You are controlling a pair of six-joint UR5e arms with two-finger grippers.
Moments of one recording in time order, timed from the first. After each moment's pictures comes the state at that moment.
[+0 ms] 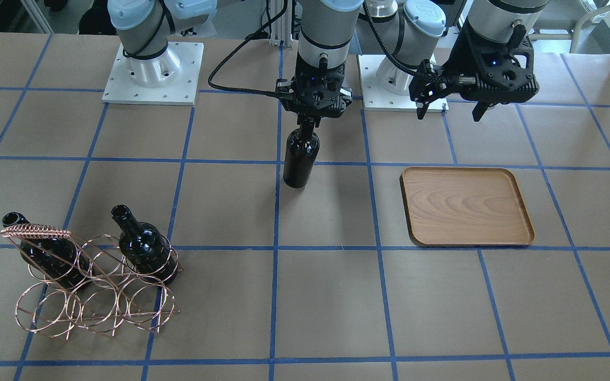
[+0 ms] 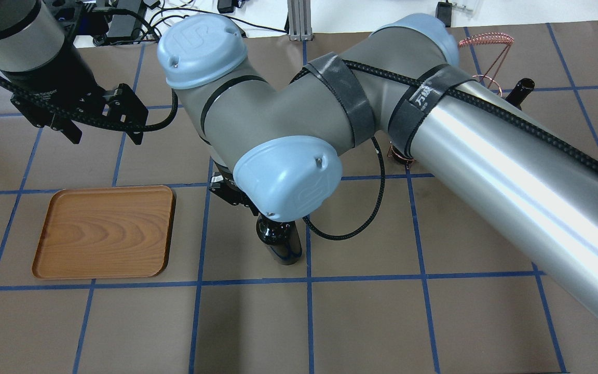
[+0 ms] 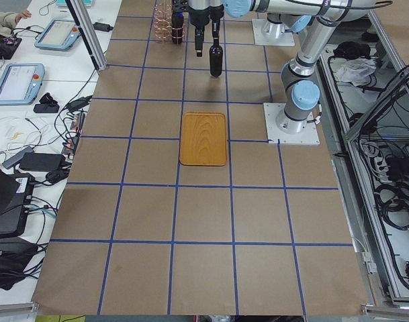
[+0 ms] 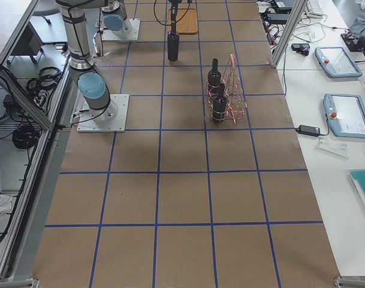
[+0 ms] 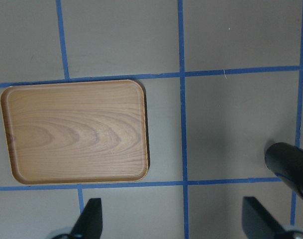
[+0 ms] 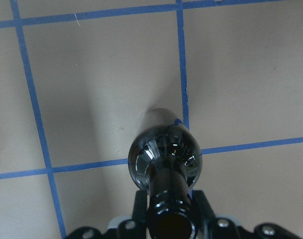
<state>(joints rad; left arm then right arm) -1.52 -1.49 -1.58 -1.66 1.62 0.09 2.18 -1.34 1.48 -1.61 -1.56 0.70</state>
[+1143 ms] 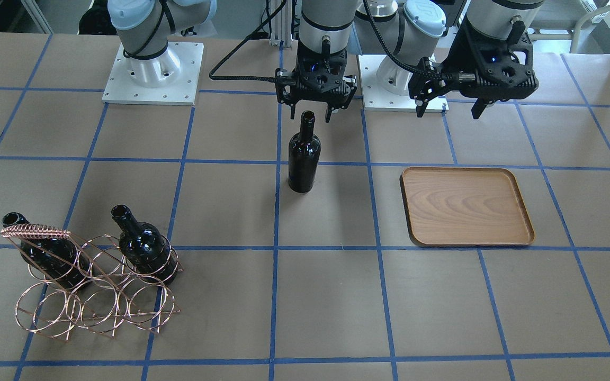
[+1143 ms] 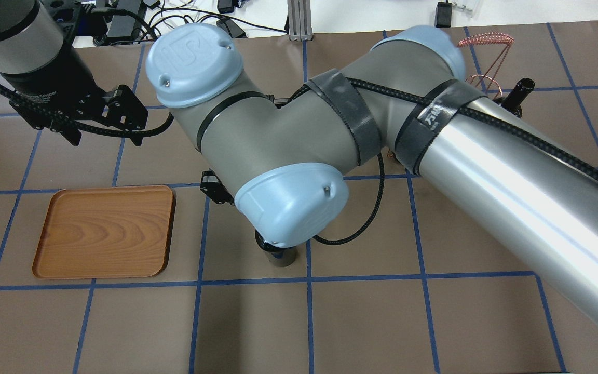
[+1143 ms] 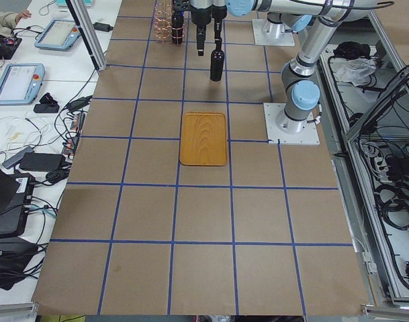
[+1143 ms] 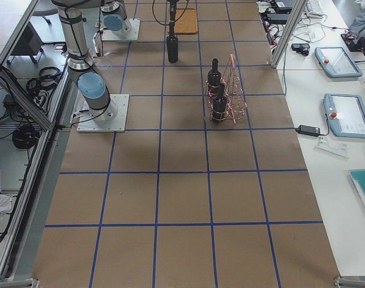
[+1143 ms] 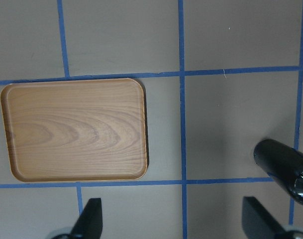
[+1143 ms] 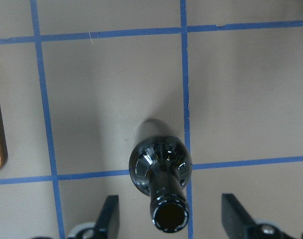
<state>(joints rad) -1.52 -1.49 -1.58 -1.66 1.61 0.08 2.18 -1.40 1.50 -1.67 -1.60 0.66</state>
